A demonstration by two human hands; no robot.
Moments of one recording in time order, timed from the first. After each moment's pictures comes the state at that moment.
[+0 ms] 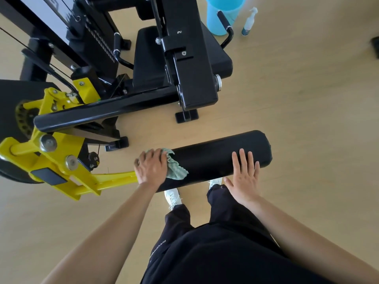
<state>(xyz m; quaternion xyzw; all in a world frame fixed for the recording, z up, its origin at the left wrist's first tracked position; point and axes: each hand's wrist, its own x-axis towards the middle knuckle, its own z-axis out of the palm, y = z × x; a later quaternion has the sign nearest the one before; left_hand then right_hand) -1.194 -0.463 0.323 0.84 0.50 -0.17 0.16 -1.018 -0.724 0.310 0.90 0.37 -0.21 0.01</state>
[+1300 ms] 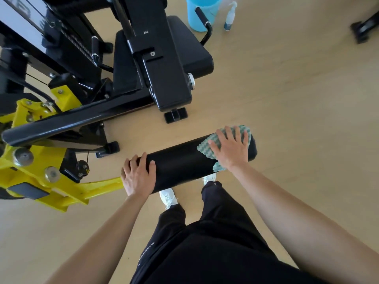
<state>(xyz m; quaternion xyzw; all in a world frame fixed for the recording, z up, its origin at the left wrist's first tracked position) -1.198 -0.484 0.330 0.81 0.53 -0.15 0.20 -0.944 -0.659 0.336 0.91 0.33 -0.24 0.04</state>
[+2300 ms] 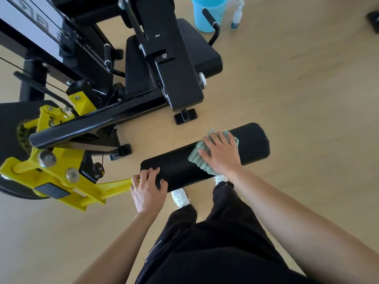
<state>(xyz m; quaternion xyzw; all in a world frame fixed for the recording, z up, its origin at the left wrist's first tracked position) -1.245 -0.507 0.349 0.86 0.48 -0.02 0.17 -0.992 -0.626 0.330 0.86 0.44 -0.25 0.01</state>
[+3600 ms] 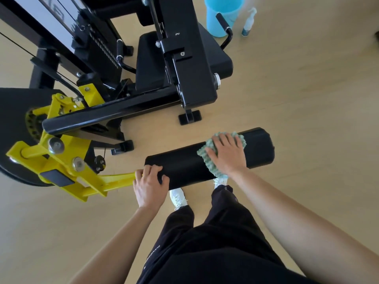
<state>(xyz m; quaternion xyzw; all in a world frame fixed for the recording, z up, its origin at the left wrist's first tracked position) -1.243 -0.504 0.356 0.84 0.51 -0.02 0.20 -0.993 -0.624 0.336 0.87 0.43 -0.24 0.02</state>
